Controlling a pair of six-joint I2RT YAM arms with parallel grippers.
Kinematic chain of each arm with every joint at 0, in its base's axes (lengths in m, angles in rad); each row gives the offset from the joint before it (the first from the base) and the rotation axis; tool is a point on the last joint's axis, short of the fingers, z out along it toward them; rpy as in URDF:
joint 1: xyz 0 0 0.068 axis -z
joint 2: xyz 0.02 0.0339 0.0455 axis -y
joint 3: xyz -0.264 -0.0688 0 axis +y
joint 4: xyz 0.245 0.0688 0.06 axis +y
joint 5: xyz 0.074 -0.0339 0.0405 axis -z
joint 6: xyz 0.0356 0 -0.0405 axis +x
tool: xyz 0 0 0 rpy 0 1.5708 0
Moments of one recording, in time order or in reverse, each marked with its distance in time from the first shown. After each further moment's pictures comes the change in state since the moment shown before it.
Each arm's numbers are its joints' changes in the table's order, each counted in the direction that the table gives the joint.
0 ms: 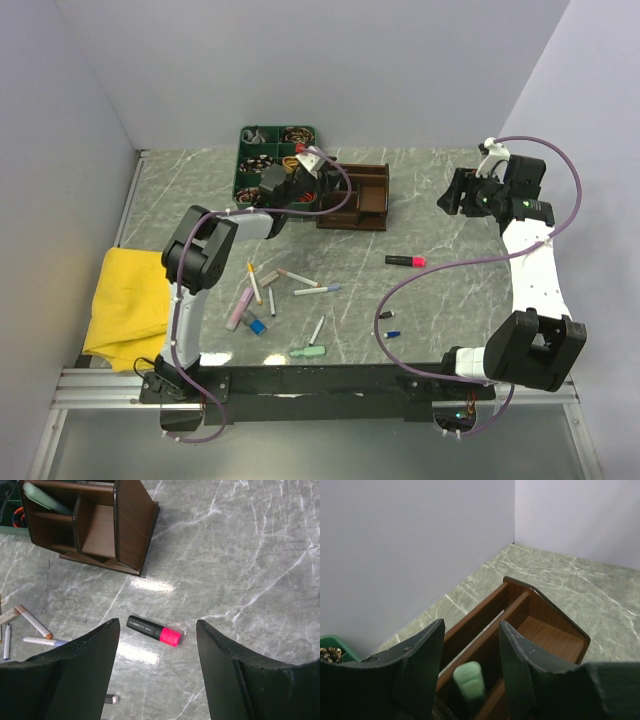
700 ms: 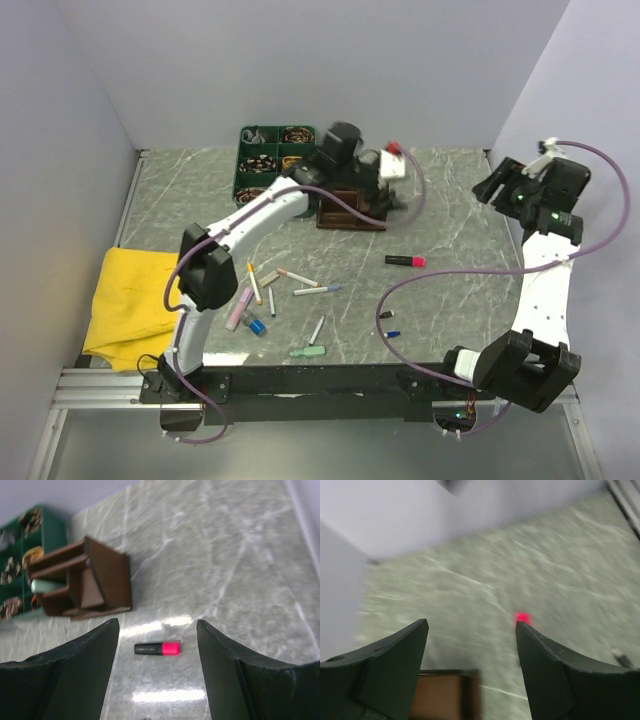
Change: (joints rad) left arm 0.249 0.060 -0.698 1.254 0.338 0.512; right arm 0.166 0.101 -0.023 -0.013 0.063 0.266
